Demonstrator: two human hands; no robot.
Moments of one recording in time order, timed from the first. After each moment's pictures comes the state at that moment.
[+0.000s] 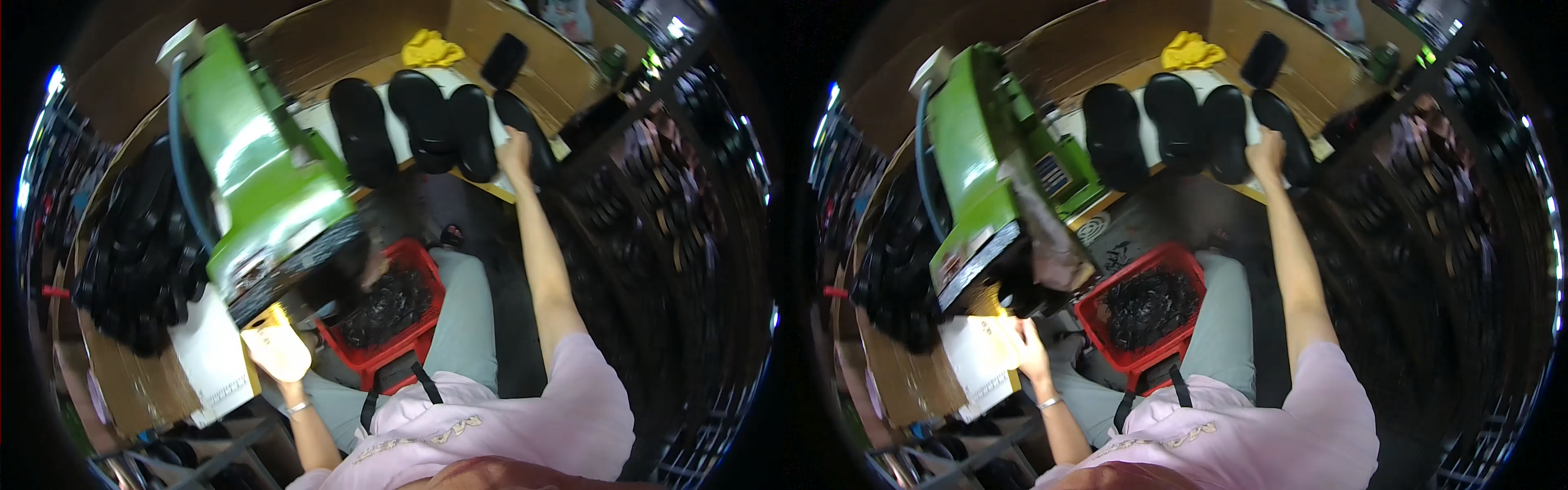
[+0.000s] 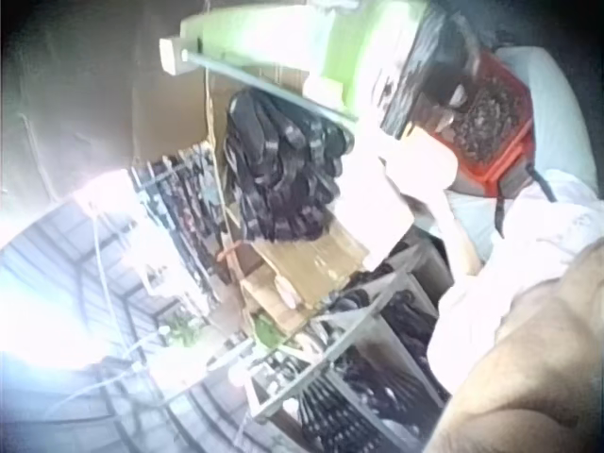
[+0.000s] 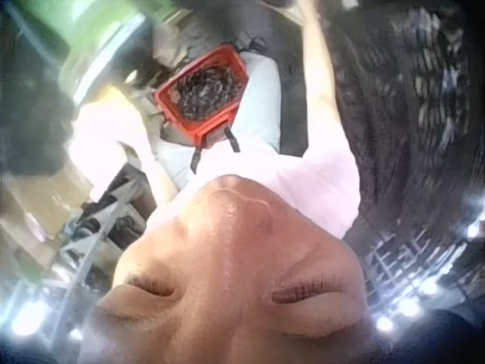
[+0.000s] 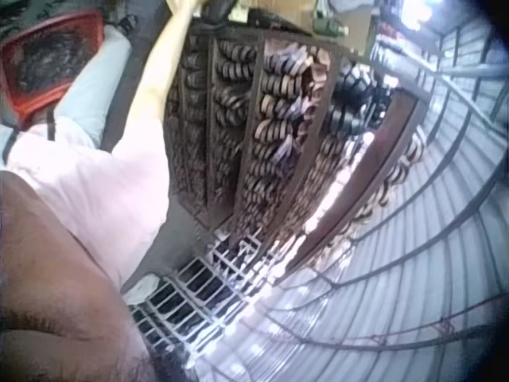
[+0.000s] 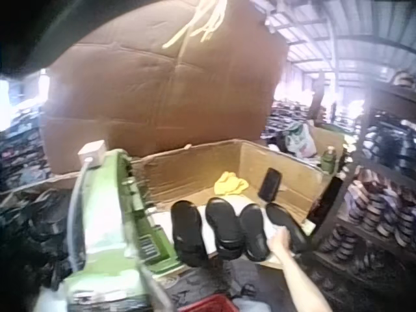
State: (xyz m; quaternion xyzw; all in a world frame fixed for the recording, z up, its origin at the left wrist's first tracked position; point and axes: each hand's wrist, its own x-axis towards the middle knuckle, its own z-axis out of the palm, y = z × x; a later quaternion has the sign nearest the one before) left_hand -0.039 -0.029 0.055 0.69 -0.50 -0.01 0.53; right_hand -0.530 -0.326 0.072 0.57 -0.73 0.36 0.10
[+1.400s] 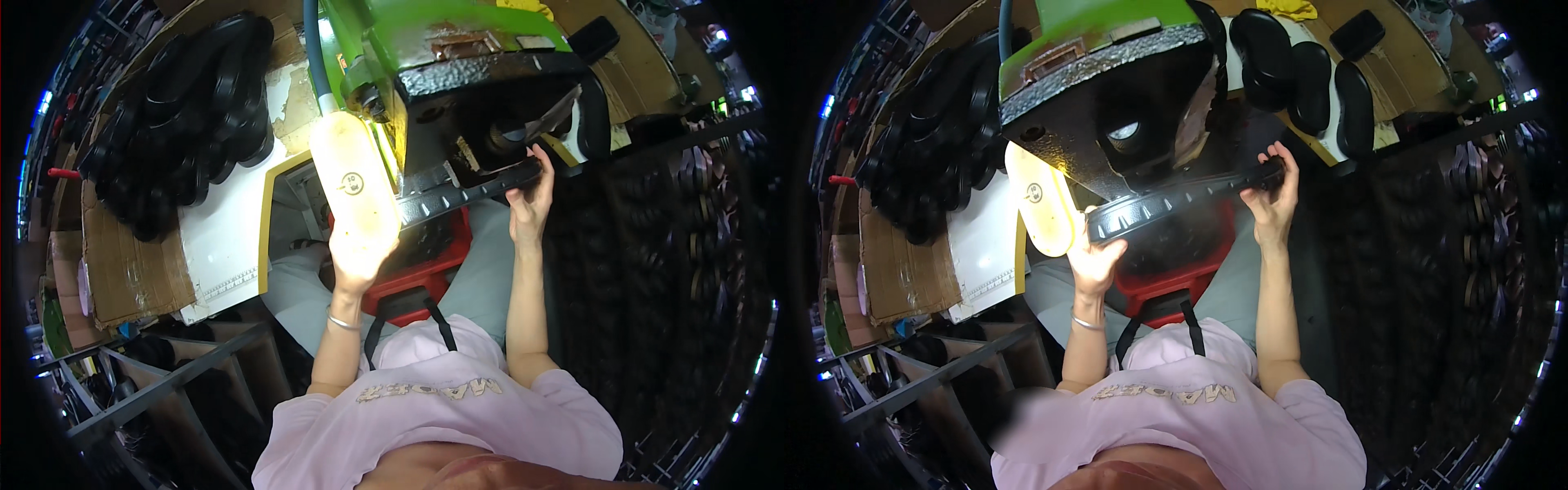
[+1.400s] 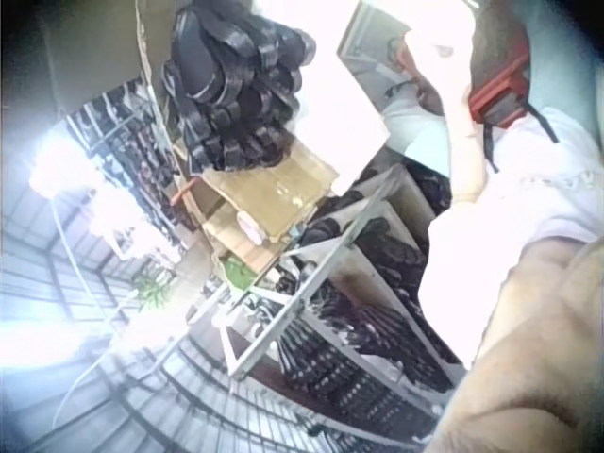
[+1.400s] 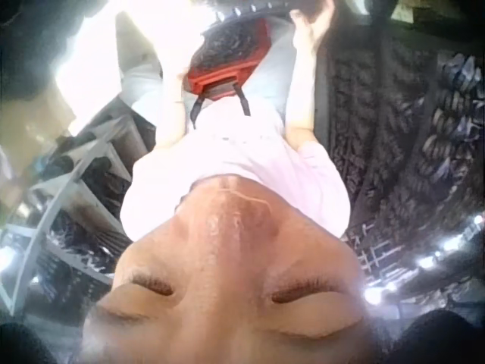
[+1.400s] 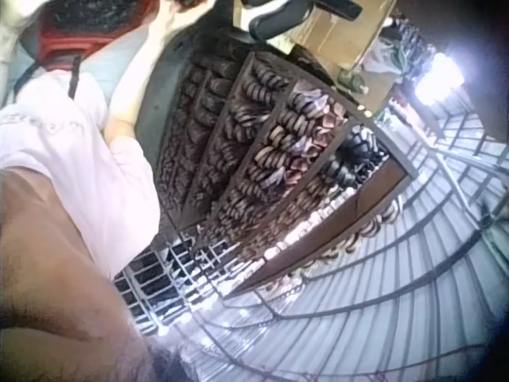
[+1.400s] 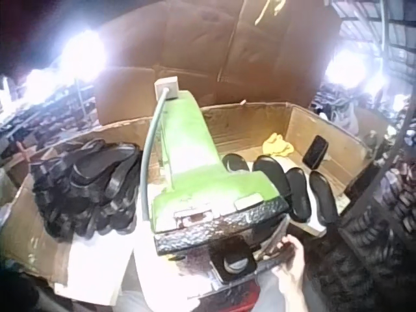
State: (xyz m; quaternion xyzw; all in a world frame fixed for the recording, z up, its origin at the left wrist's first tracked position) left_hand -0.105 -0.018 0.076 0.41 -0.41 -0.49 0.65; right_hand -0.368 -0.119 0.080 0.48 -0.35 0.66 -0.46
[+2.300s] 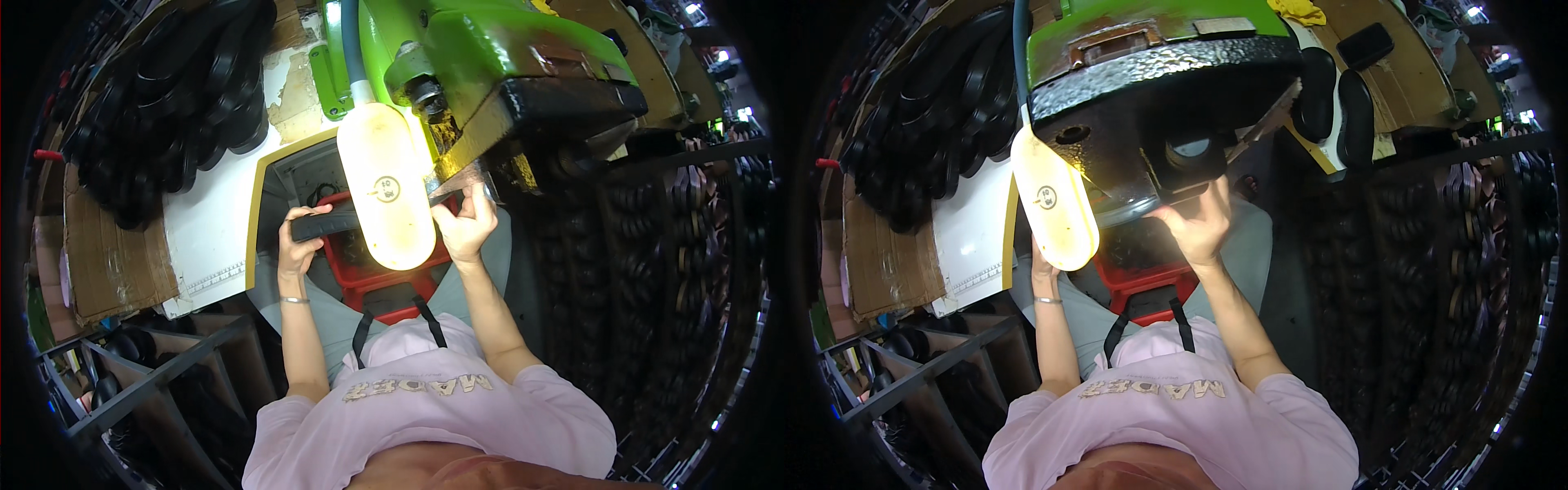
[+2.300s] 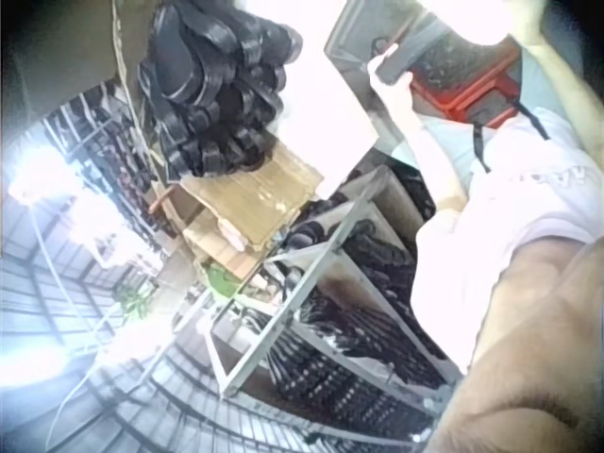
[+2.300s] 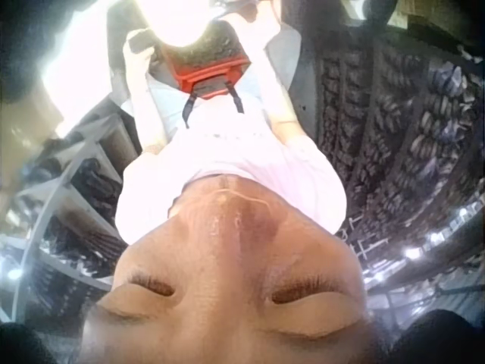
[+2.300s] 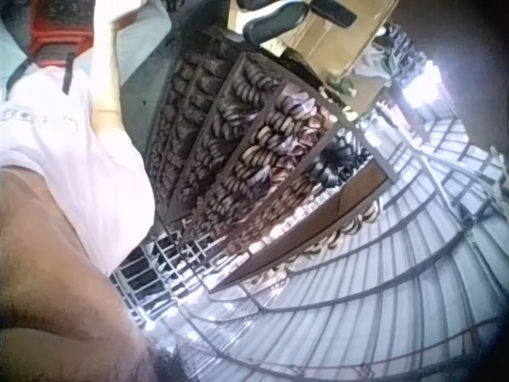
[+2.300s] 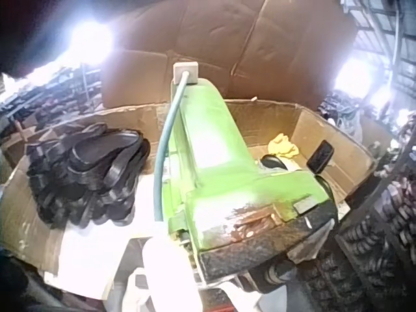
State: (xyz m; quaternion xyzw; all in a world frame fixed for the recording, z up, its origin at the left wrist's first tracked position) left_hand -0.002 -0.011 -0.003 0.38 -0.27 -0.60 0.65; right_hand -0.278 -0.093 0.076 0.66 -0.42 0.59 -0.22
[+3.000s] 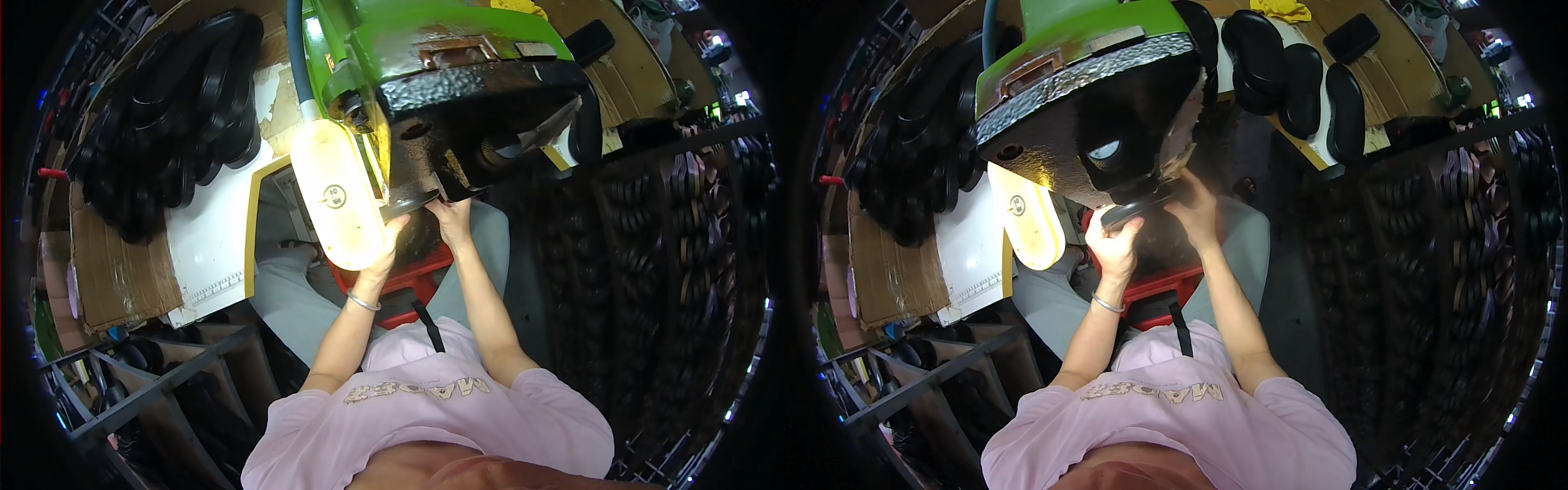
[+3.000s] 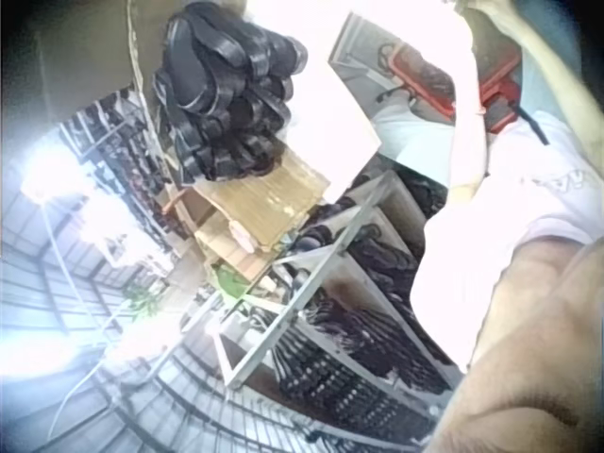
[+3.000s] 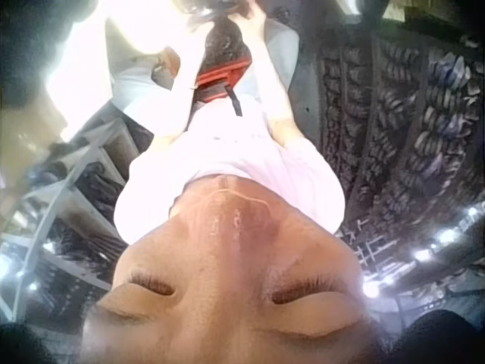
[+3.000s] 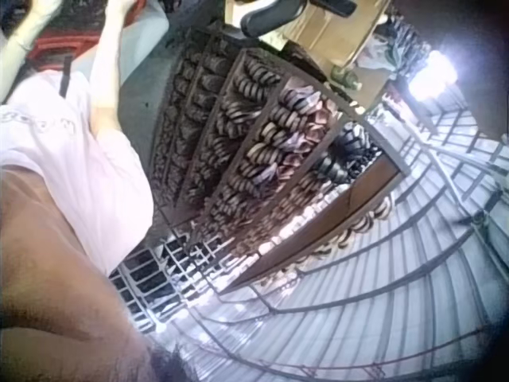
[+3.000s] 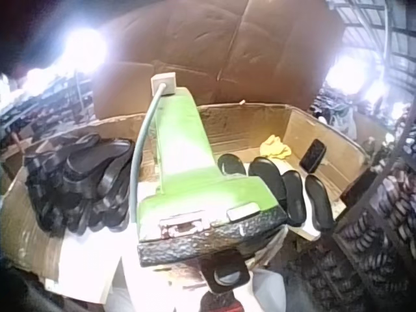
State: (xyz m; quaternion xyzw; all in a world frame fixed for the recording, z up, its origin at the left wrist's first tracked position) left_hand -0.156 -0.050 0.016 0.51 -0.40 -0.31 0.69; right_hand -0.296 -0.116 -0.003 0.47 -0.36 0.58 -0.56
